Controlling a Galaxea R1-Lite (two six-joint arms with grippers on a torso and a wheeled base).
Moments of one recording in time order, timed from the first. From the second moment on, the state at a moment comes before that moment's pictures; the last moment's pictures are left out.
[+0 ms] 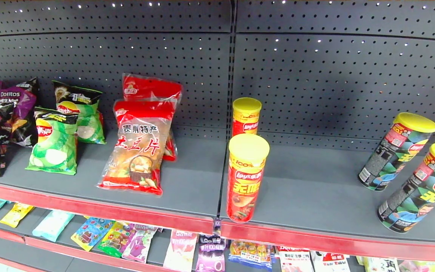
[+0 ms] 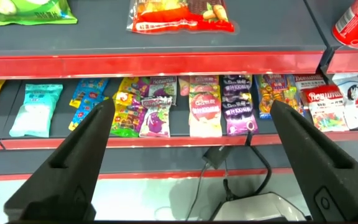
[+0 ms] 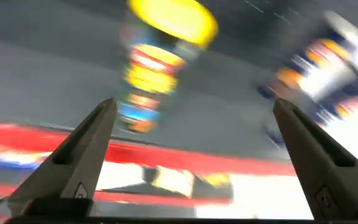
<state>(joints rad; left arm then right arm) -0.19 0.48 -0.32 0.19 0.01 0.00 0.08 0.55 -0.50 0.14 -0.39 -0.30</state>
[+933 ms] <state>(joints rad) -0.19 0.48 -0.33 0.19 0.01 0.00 0.01 0.51 -0.43 0.15 -0.30 -0.41</state>
